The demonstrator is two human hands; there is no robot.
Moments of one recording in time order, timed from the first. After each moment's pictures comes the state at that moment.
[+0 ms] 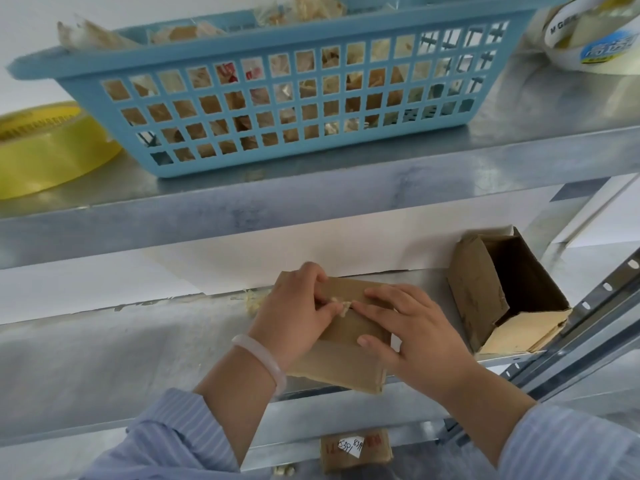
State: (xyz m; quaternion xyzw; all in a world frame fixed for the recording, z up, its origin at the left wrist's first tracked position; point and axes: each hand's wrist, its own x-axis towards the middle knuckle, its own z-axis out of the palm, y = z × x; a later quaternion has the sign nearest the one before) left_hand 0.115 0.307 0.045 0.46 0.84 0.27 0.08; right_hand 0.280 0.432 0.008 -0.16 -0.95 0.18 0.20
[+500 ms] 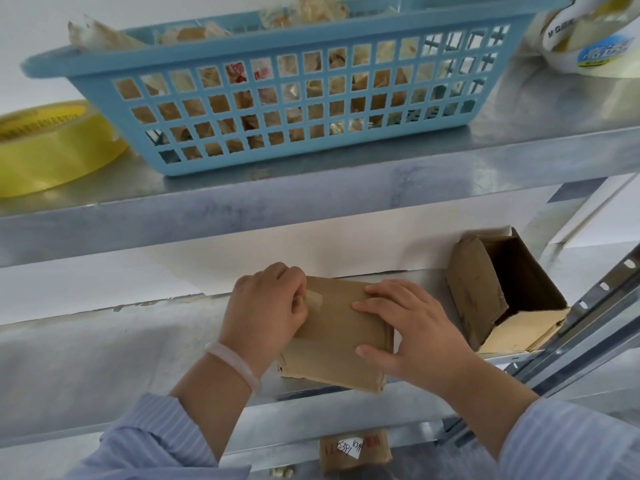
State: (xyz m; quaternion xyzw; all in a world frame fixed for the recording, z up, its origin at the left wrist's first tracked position) left_hand 0.100 0.284 0.058 0.51 0.84 0.15 -0.09; right_hand 0.279 0.435 0.006 -0.16 -0.95 0.20 0.18
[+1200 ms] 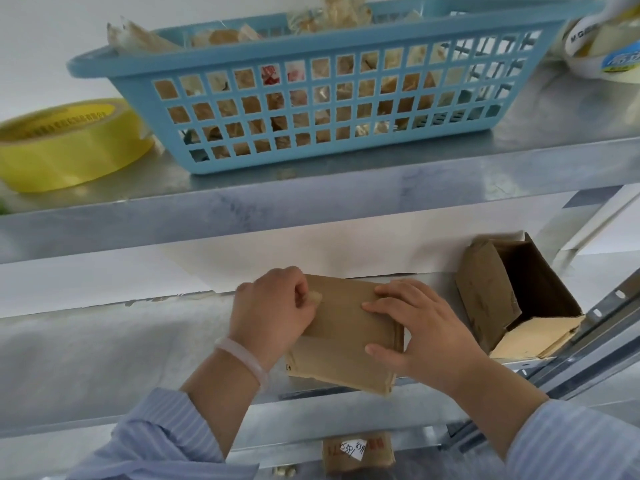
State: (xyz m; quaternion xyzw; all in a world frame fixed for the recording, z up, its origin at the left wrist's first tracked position) left_hand 0.098 0.279 0.059 0.42 0.88 0.20 -0.03; right_hand 0.274 0.434 0.013 -0.17 -0.95 0.20 0.16
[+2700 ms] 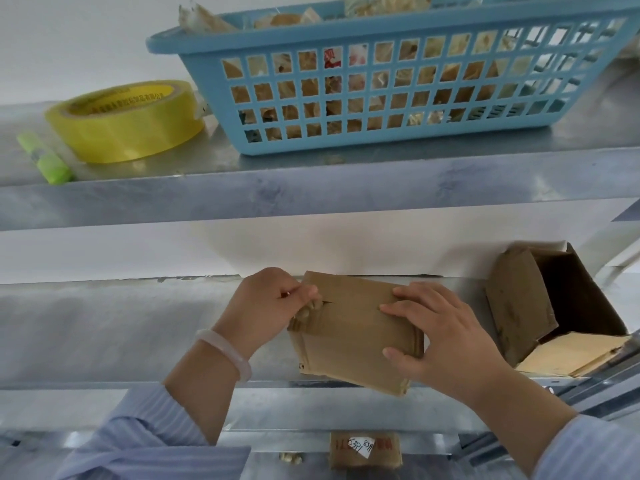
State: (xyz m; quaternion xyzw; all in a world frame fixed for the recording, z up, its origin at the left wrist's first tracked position) left_hand 0.071 0.241 0.051 0.40 0.85 0.31 0.12; right_hand 0.272 0.424 0.016 -0.15 -0.96 0.18 0.14
